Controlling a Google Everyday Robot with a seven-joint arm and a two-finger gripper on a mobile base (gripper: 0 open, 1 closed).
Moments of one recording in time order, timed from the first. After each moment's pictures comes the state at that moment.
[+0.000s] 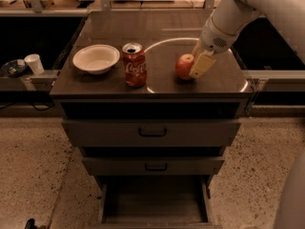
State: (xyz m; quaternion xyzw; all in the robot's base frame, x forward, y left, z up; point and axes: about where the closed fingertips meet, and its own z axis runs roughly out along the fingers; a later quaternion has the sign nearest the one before) arm 0.655 -0.146 0.865 -0.63 0.75 0.04 0.19
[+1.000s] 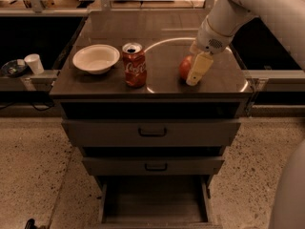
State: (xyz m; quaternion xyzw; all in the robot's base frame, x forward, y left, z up) arm 0.659 -0.137 0.860 -0.63 0.75 0.04 0.19
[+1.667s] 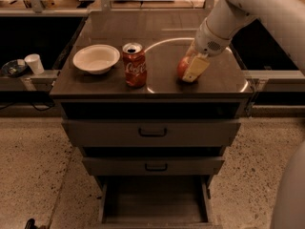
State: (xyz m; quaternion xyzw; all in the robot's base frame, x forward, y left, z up) arm 0.657 -0.127 0.854 -0.63 0.74 0.07 0.20
